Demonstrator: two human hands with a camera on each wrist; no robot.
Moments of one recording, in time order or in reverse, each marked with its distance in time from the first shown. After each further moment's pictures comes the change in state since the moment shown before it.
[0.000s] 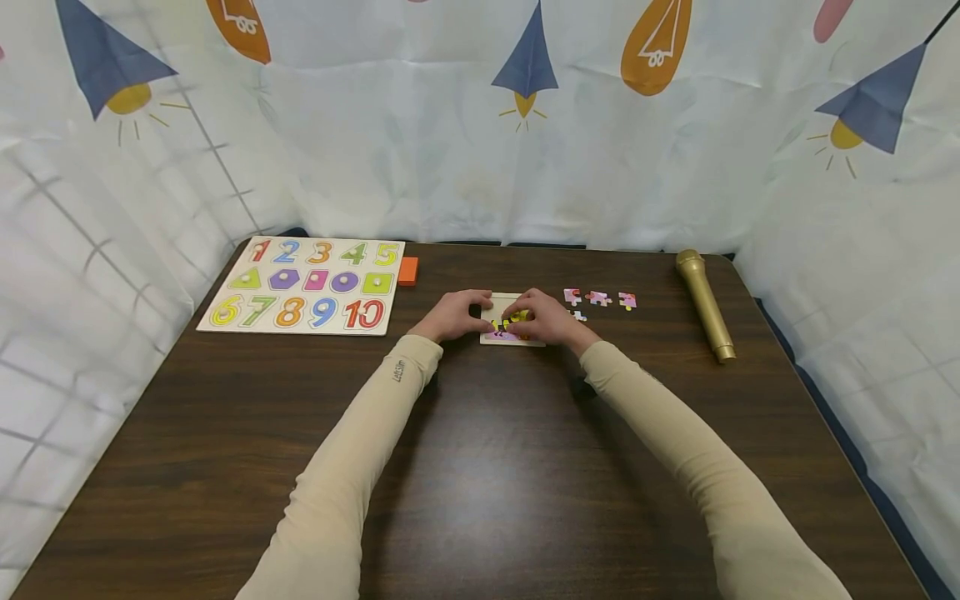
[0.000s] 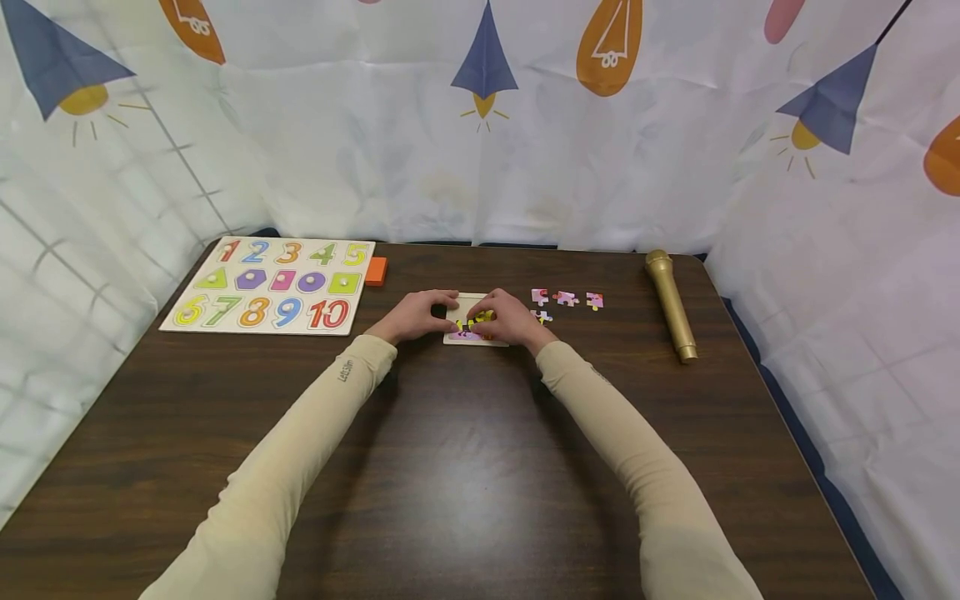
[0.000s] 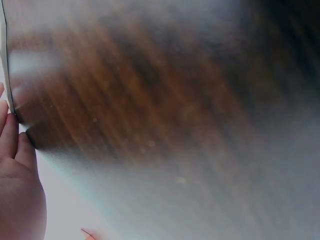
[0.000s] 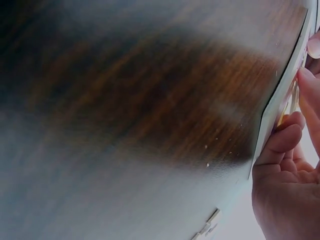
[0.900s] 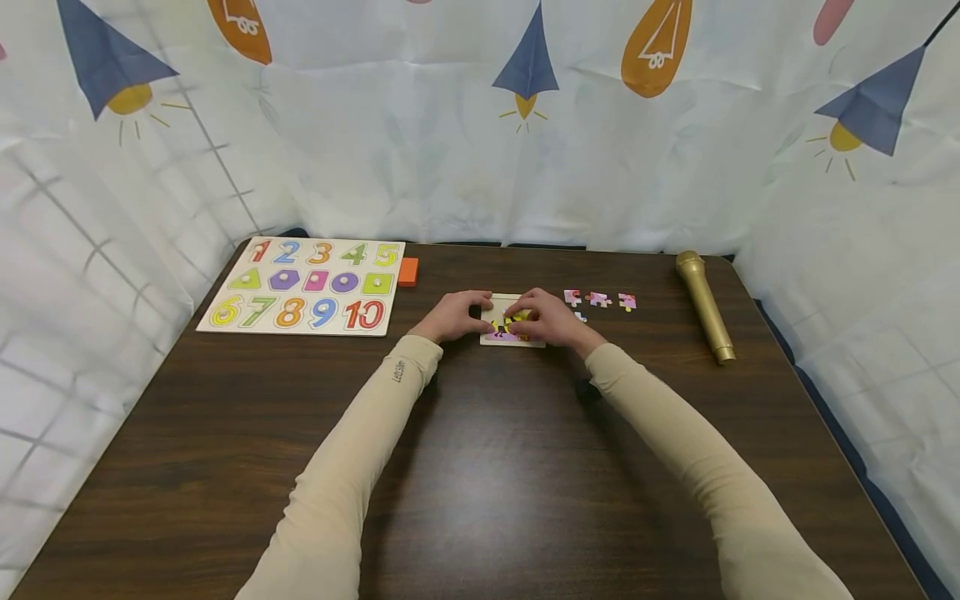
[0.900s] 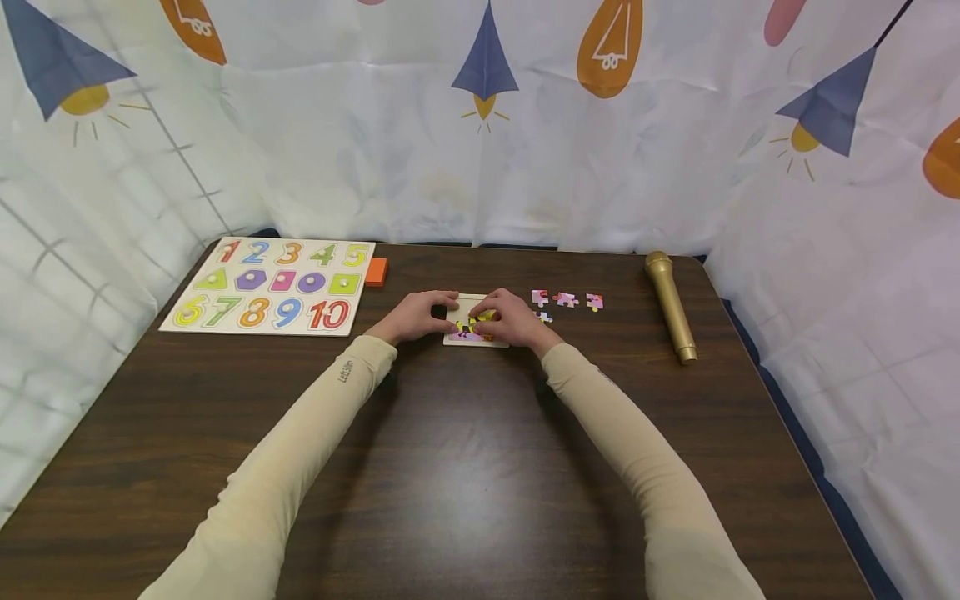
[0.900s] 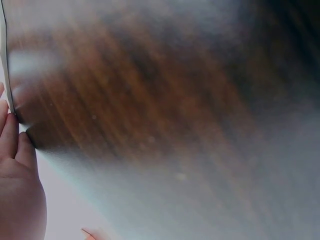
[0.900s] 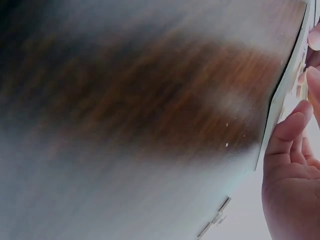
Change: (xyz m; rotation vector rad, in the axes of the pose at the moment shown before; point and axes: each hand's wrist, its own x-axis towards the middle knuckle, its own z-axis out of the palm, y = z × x) left_hand 0.000 0.000 -0.001 0.004 -0.006 0.012; right_hand -0.005 0.005 -0.002 0.054 0.032 -0.029
